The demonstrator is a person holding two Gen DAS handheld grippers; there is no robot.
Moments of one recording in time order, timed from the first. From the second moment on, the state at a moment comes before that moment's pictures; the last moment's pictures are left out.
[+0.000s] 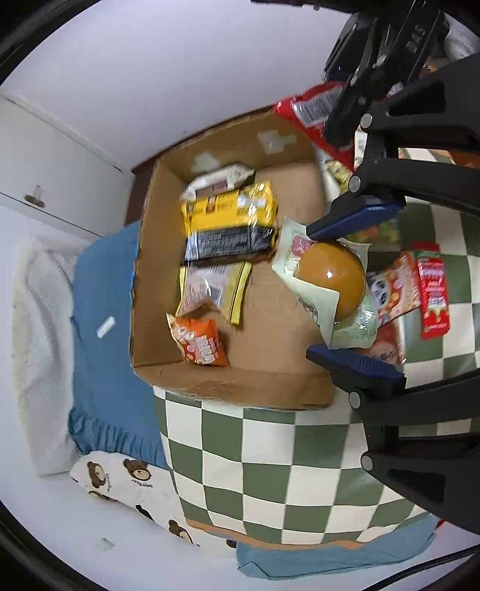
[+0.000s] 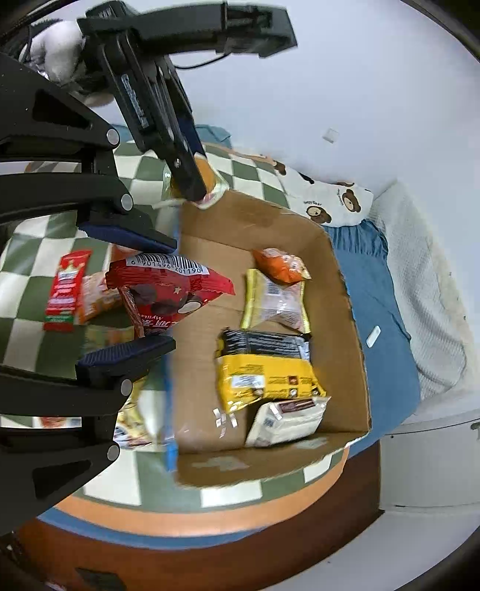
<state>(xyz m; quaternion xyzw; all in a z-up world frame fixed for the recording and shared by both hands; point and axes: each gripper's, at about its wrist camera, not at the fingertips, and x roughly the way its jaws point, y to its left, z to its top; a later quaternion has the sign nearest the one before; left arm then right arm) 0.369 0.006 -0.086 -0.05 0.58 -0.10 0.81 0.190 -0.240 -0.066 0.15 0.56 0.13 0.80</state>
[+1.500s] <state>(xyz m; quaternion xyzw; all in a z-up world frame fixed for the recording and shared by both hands) 0.428 0.011 -0.138 -0.01 0.61 -0.03 0.79 0.258 -0.232 -0.130 0.04 0.62 0.03 0.78</state>
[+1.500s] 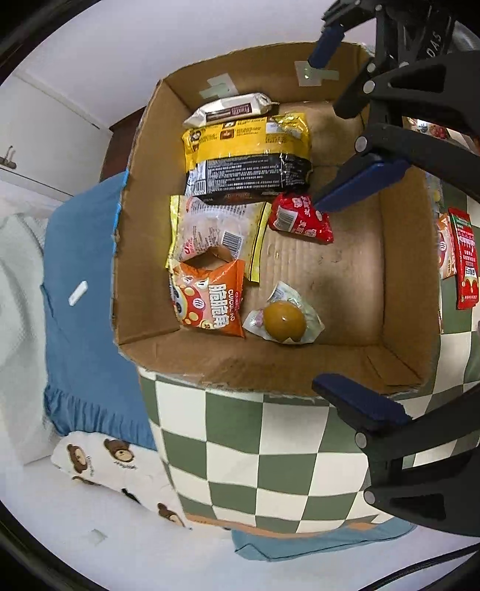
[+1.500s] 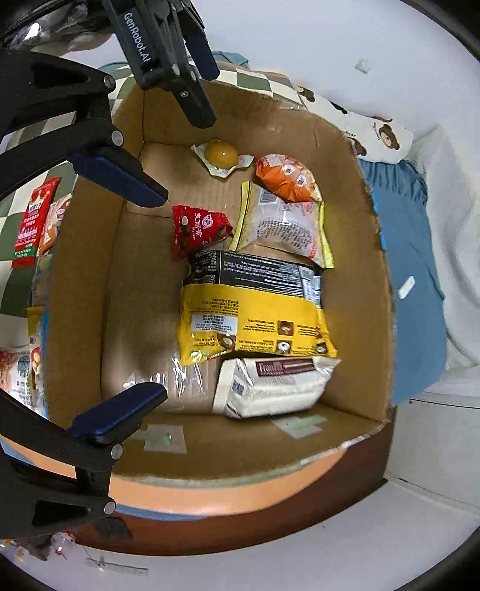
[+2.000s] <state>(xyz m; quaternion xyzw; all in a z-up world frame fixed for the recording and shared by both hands) 0.356 0.003 -0.060 0.00 0.52 -0.05 0.86 0.194 -0.236 -0.056 0.03 0.54 0.03 0.84</state>
